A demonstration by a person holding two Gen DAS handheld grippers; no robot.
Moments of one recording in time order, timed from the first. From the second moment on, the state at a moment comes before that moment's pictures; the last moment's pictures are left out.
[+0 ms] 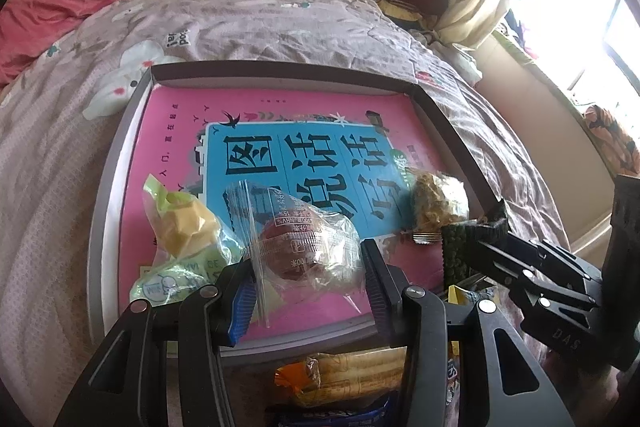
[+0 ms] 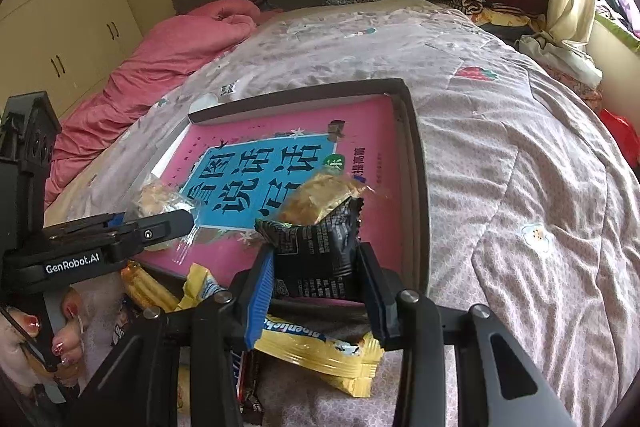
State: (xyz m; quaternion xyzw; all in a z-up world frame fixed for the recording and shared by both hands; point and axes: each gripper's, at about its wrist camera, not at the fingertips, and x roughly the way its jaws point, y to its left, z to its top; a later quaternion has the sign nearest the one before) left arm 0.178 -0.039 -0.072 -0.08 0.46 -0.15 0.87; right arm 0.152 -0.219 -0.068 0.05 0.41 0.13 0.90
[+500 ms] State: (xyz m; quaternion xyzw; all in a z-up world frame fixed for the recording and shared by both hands) left arm 0.181 -0.038 -0.080 -0.08 0.47 -0.15 0.87; right arm 0.154 -0.227 -0.067 0.05 0.42 0.10 0.90
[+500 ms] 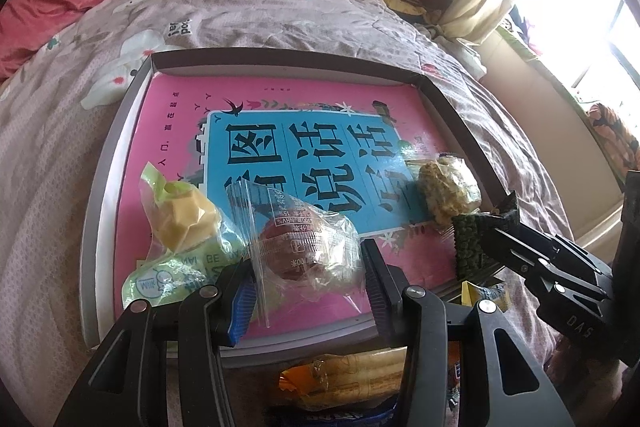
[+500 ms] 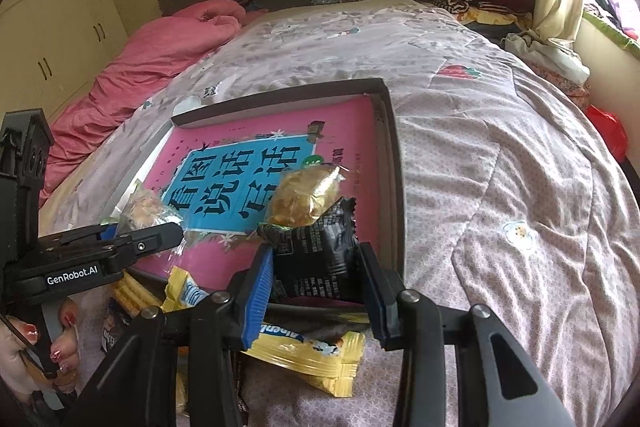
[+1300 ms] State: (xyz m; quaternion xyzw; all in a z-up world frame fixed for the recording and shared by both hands) left arm 0.181 -0.031 -0.082 -0.08 0.47 -0.14 0.87; right arm 0.143 -0.233 -0.061 0.05 0.41 0.09 0.90
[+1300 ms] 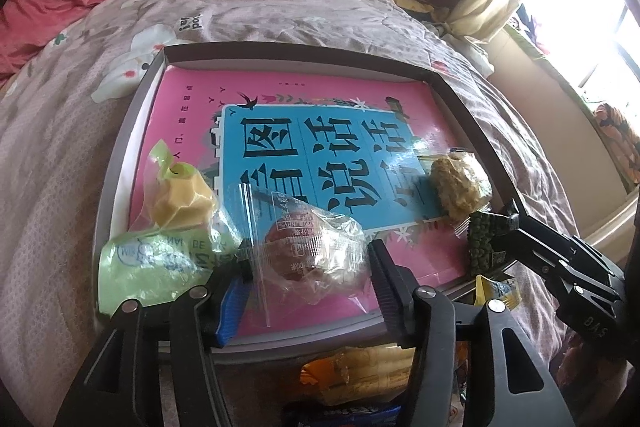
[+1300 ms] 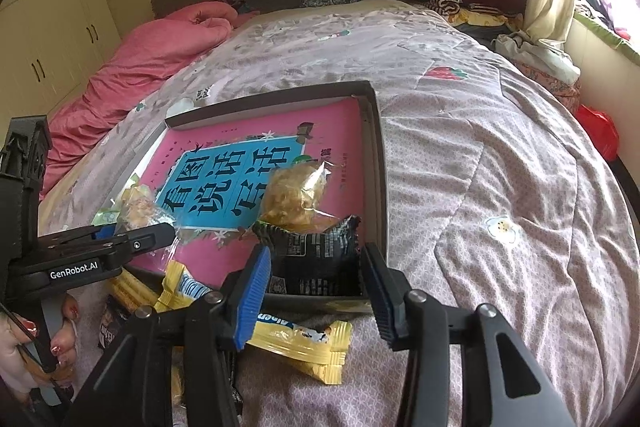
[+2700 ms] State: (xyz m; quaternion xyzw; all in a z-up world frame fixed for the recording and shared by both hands) left arm 0.154 0.005 -0.021 -0.10 0.42 -0.12 0.90; right arm 0.125 -0.244 -0.041 0.08 0.39 0.10 0.91
